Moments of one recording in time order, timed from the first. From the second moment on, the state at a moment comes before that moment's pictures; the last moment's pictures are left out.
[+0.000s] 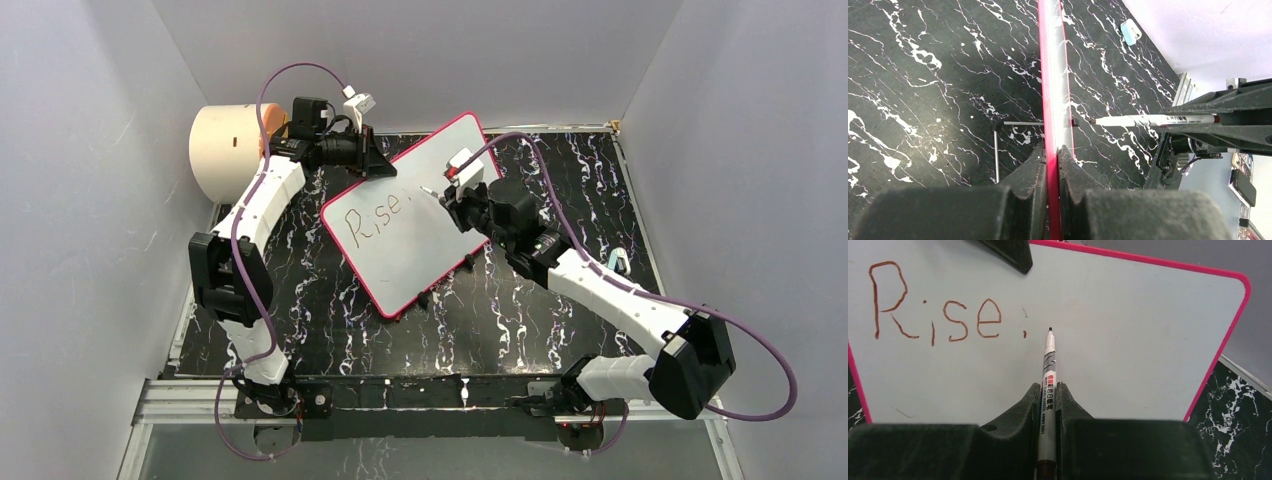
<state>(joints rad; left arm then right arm) -0.24 1.81 1.67 -0.54 0.88 -0.05 0.76 1.26 0.99 0.05 0.01 -0.14</state>
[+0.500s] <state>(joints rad) -0.23 1.82 1.68 -0.55 0.88 -0.04 0.75 1.32 1.01 0.10 0.00 -0.21</state>
